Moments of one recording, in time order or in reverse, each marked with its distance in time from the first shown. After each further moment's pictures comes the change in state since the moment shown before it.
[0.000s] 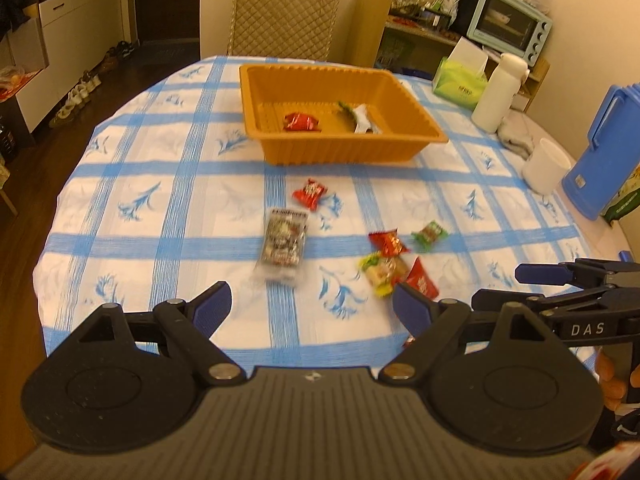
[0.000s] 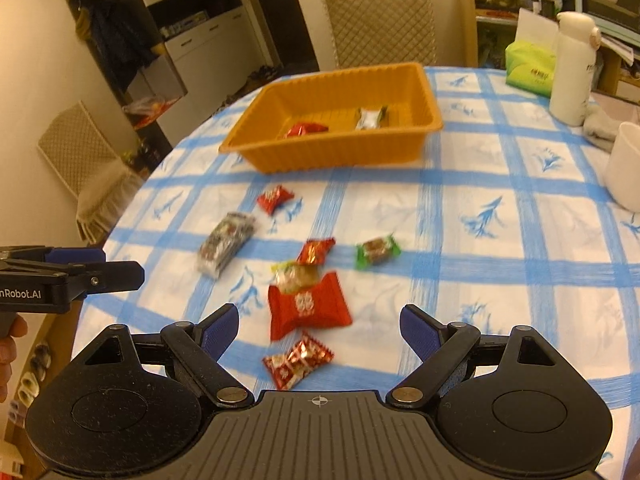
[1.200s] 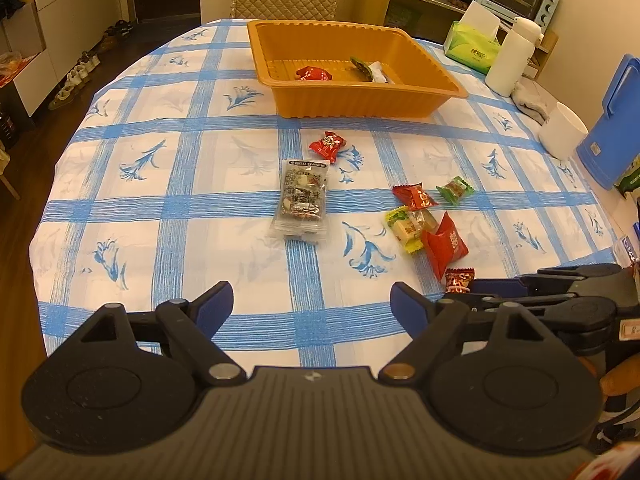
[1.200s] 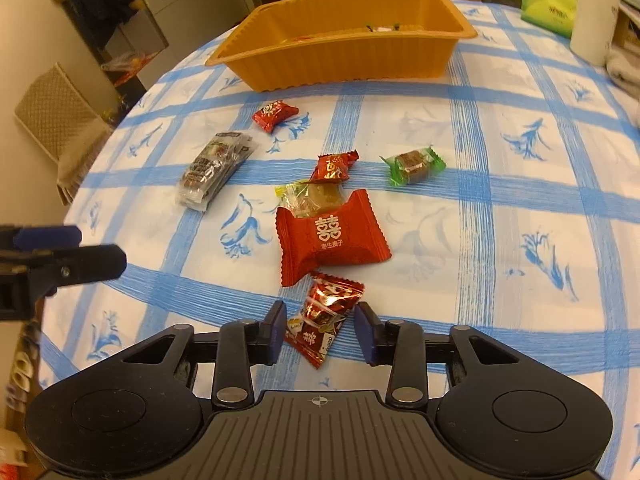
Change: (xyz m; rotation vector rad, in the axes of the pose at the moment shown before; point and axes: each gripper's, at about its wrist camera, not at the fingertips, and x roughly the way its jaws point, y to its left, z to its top) left arm 0.025 0.015 -0.019 0.019 0.082 0.010; right arm 0.062 0.025 -0.029 0.010 0.139 -0.069
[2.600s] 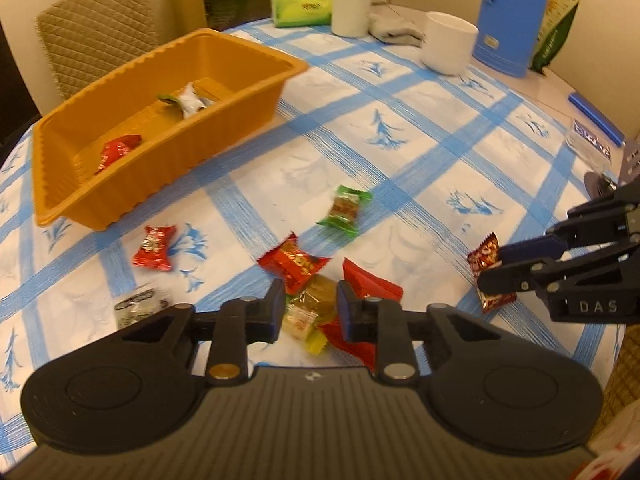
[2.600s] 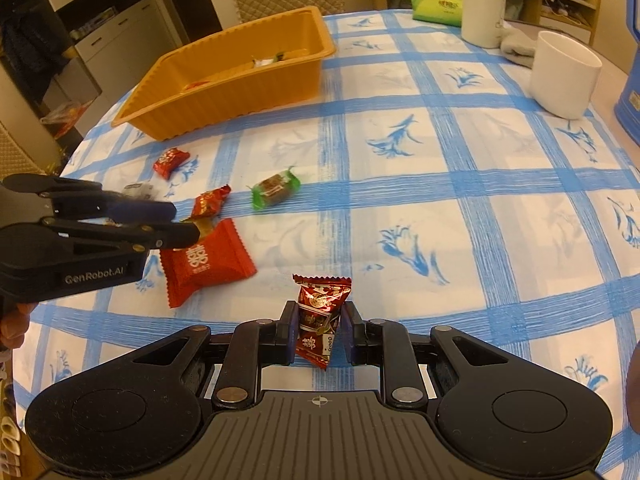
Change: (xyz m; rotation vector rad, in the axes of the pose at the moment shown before) left arm 0.092 -0.091 0.047 0.521 0.009 -0.209; right arm -0.039 -0.063 -0.007 0.185 -0.071 -0.131
